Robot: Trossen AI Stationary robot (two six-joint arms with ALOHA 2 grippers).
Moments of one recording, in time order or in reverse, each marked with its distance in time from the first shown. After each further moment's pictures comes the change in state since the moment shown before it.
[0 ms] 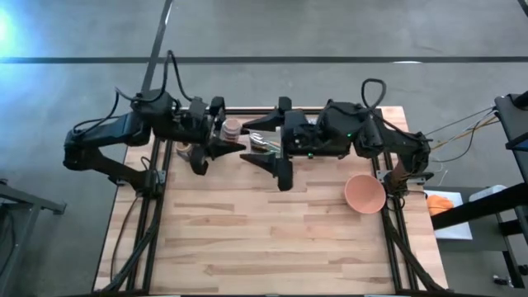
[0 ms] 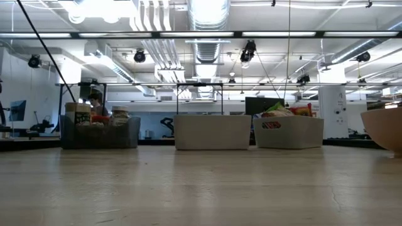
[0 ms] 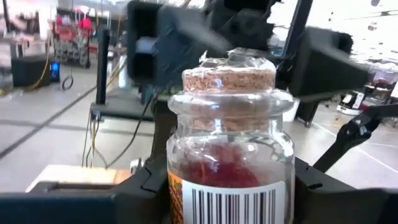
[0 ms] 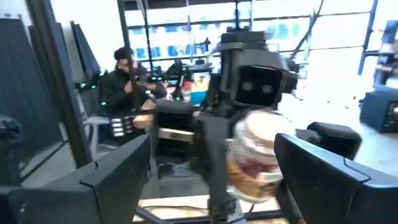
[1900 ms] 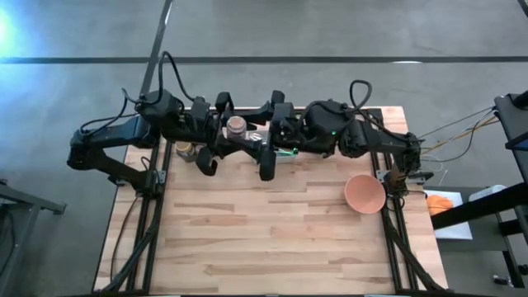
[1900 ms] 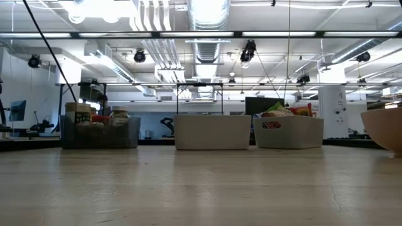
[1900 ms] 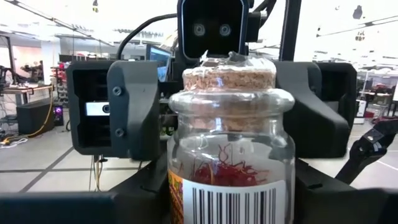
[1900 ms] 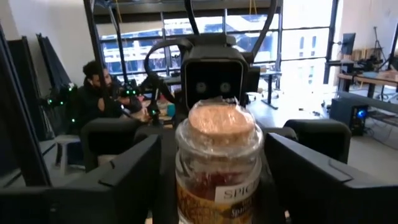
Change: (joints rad) left arm -0.006 0.044 -0.002 0.206 -0.007 0.091; right arm -0.034 0.063 -0.009 0.108 0.075 -0.013
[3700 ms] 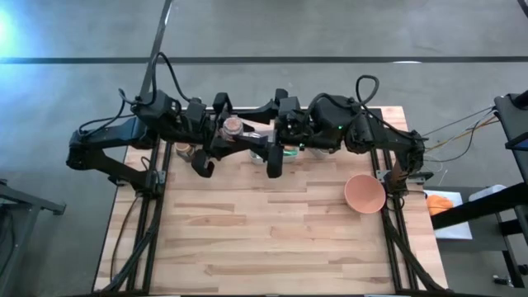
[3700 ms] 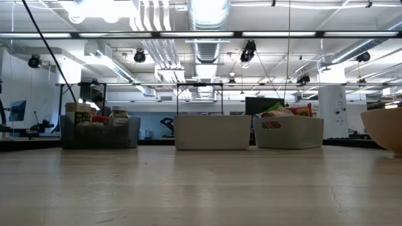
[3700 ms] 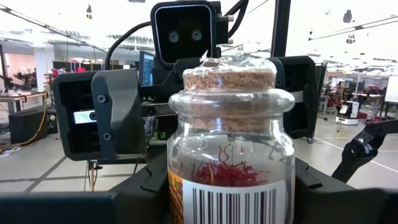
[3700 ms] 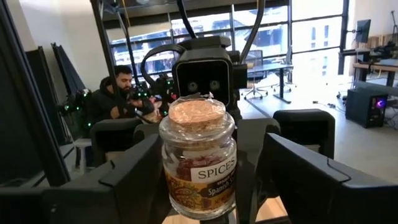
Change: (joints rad) left arm -0.004 -0.004 0.004 0.011 0.007 0.005; right arm -0.002 -0.010 0.005 -0.040 -0.051 0.068
